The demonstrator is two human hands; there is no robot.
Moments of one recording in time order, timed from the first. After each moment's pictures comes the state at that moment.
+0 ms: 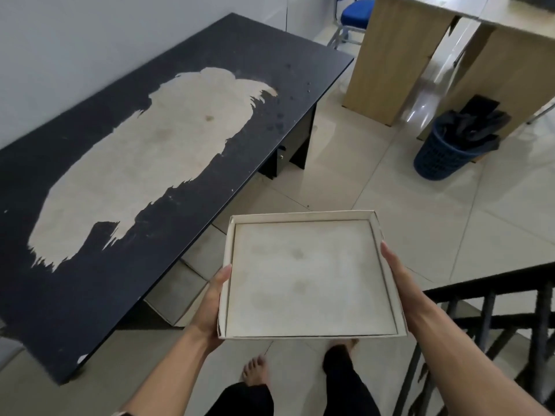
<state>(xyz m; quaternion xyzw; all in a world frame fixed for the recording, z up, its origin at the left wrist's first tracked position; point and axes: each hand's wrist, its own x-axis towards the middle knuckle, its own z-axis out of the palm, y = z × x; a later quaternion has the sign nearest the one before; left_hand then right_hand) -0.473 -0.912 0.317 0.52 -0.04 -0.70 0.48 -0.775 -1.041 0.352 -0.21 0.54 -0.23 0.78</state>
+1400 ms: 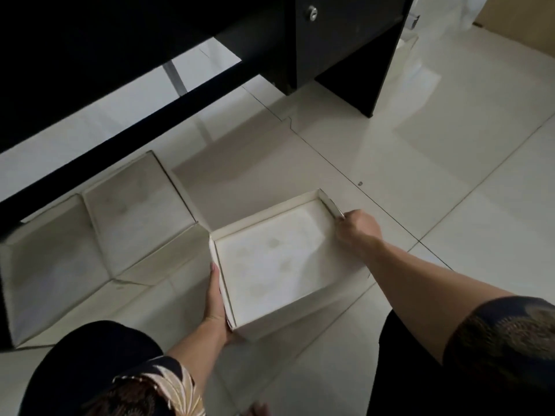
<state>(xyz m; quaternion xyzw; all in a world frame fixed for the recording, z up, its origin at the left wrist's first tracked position) -0.529 -1.139 -0.254 0.62 0.21 -0.47 0.60 -0.654 -1.394 -0.273 -0.70 0.62 0.07 0.35</state>
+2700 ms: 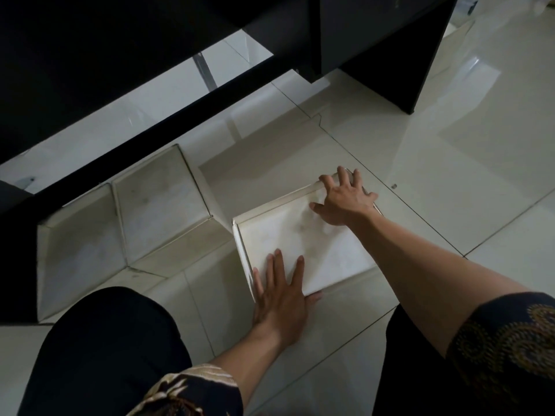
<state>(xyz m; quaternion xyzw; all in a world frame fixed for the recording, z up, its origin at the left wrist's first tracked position) -0.581 -1.181 -0.310 0.88 -0.42 -0.22 -0.05 -0.578 -1.418 -0.283 -0.89 0.39 0.10 0.21</state>
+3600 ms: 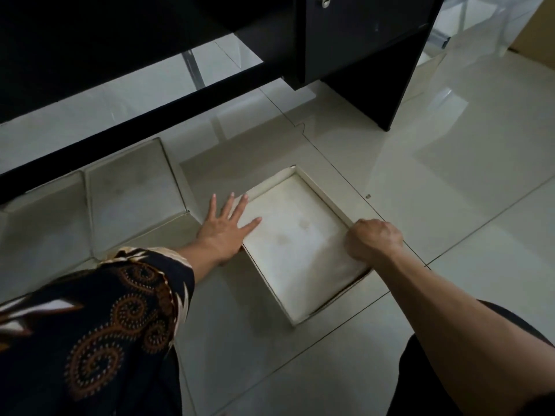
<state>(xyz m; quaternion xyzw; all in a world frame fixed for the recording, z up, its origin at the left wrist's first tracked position) -0.460 -1.230 -0.277 0.79 -0.53 -0.06 -0.30 -0.675 -1.413 -0.264 -0.82 0.51 0.22 0.13</state>
